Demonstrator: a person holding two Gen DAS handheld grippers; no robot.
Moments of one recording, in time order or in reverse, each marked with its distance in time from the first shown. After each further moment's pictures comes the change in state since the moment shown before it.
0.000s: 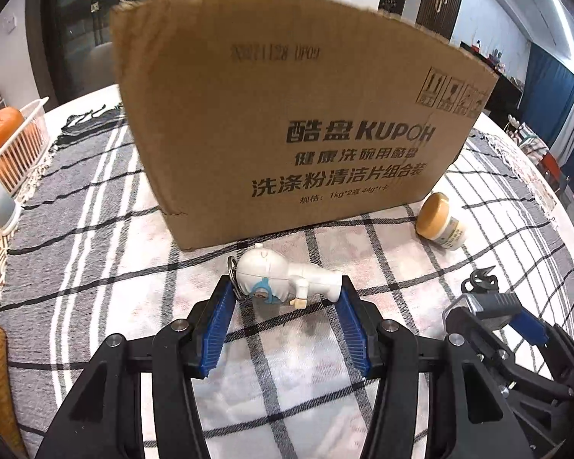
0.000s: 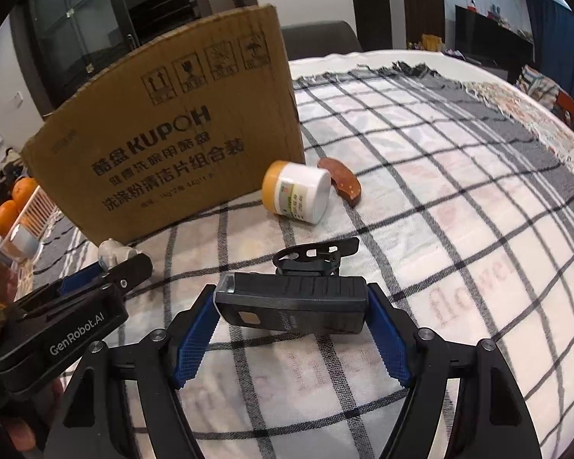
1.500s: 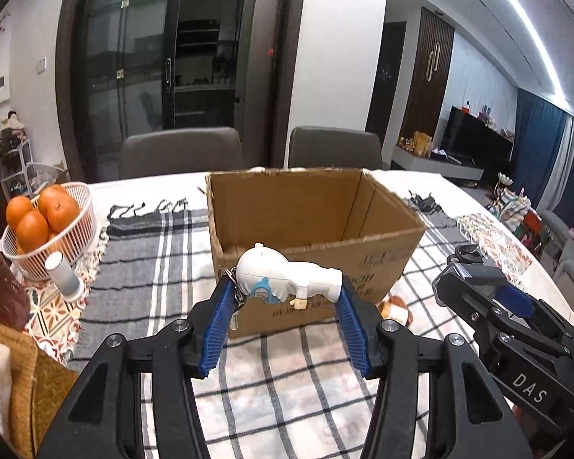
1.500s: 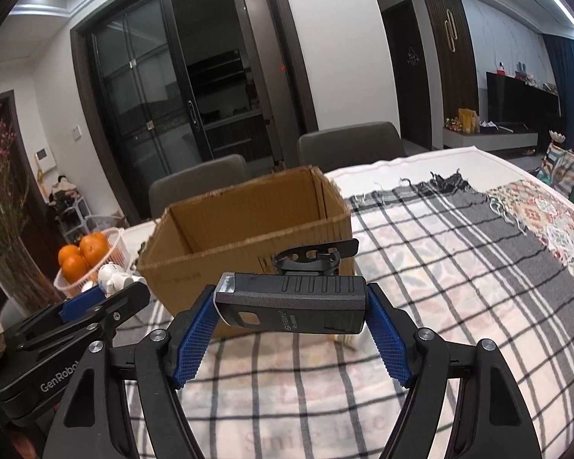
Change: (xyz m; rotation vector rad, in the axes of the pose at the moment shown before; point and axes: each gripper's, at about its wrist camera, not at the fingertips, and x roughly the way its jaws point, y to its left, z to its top) left arm -0.129 -0.010 0.050 -0.018 -0.300 0.015; right arm -0.101 0.024 0.065 -0.081 -0.287 0.158
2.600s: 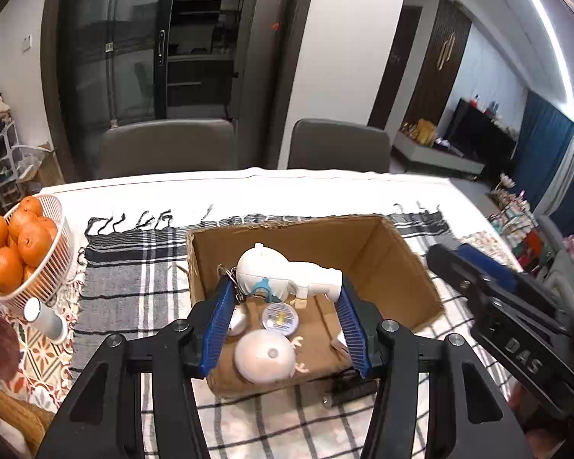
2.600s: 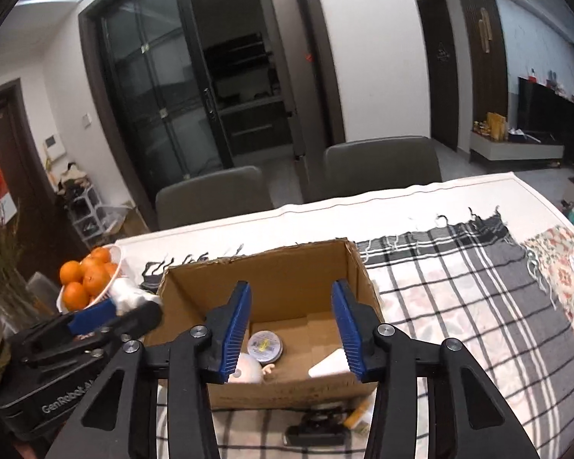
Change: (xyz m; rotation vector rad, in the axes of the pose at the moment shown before) left arm 0.077 0.015 0.097 -0.054 0.151 -0.023; right arm 0.076 0.017 0.108 -0.077 0.092 0.066
